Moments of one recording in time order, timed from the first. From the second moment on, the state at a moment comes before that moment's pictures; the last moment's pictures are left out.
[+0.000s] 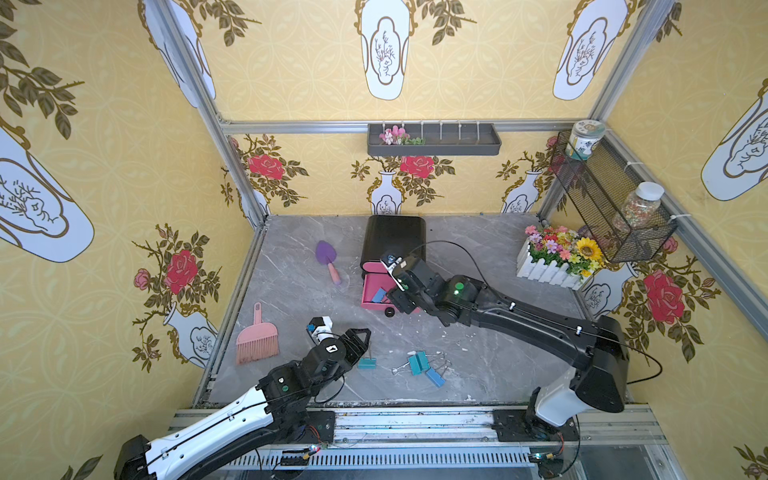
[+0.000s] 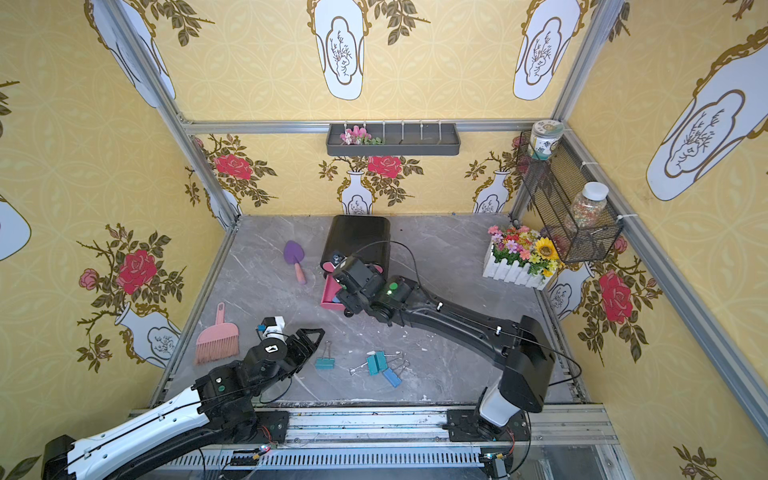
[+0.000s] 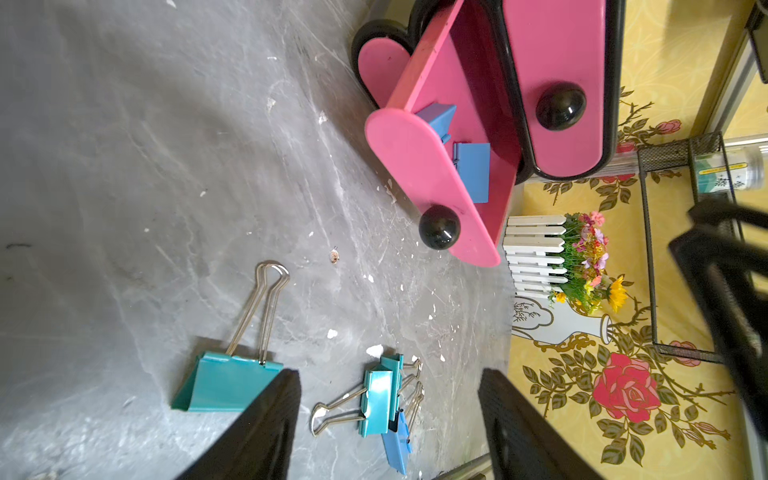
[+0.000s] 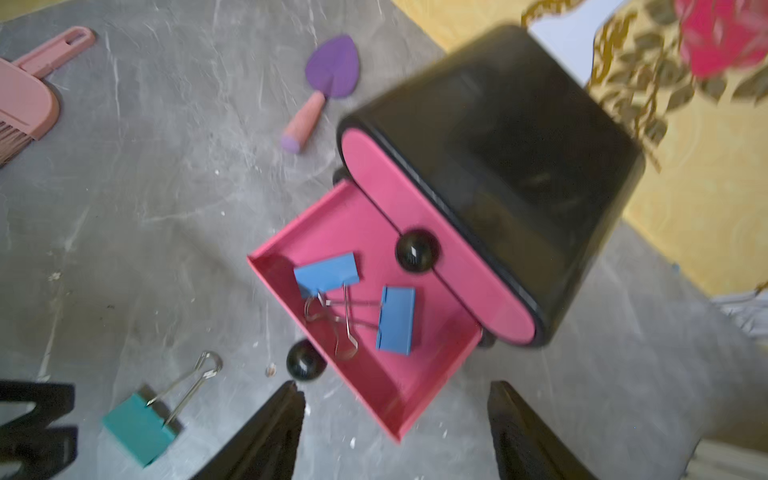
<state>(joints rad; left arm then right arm) -0.96 0.55 0.31 -0.36 -0.30 -1.43 0.99 1.55 1.35 -0.65 0.38 0.10</state>
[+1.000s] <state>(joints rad) -0.96 0.63 0.33 -0.25 -0.27 -1.40 1.19 1.52 0.86 -0.70 0.10 0.70</state>
